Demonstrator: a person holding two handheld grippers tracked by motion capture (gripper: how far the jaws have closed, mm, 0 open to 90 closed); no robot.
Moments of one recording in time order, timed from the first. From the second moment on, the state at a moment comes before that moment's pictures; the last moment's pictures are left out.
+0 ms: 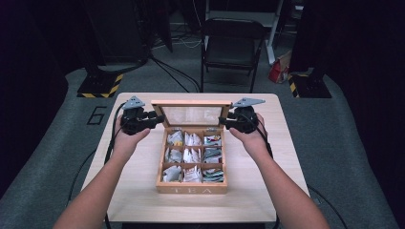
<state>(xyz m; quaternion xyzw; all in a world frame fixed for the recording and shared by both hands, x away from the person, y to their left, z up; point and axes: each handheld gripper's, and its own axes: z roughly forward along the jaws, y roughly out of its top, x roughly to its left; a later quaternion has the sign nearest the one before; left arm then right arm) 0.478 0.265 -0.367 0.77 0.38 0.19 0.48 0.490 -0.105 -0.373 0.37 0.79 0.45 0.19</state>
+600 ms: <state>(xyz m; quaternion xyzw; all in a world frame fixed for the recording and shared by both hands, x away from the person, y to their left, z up) 0.490 0.264 -0.377 0.76 0.38 0.19 0.49 0.504 -0.104 -0.379 0.39 0.78 0.45 0.18</state>
